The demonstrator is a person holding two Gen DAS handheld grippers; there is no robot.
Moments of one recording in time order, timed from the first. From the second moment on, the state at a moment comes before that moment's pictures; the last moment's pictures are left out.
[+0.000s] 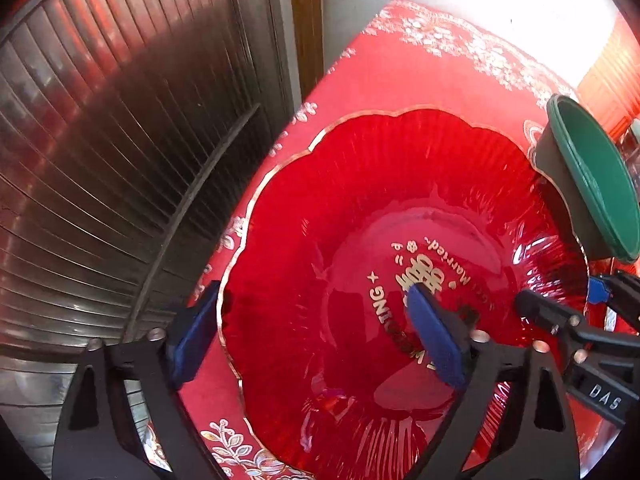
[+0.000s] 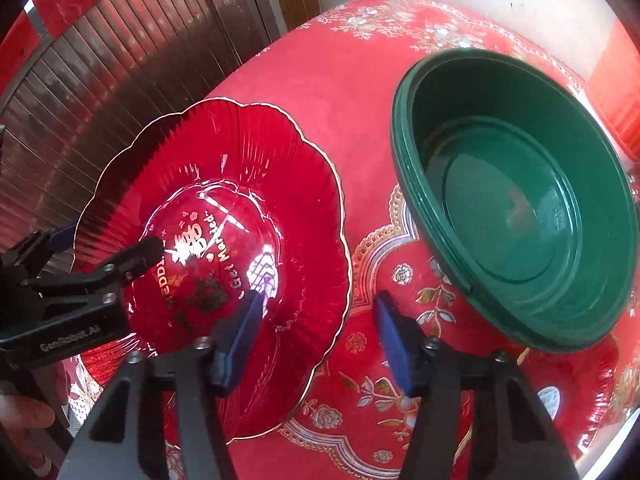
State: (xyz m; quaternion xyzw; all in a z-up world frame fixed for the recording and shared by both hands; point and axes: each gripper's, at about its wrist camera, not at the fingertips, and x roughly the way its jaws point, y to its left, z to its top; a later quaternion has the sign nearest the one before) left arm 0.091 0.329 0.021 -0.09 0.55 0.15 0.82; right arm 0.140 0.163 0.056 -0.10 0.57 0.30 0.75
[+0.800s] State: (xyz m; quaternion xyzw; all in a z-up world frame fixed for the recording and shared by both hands) left arm 0.033 0.338 0.047 -0.10 0.53 0.19 0.82; right arm 0.098 0.164 0.088 -0.18 0.50 0.32 0.79
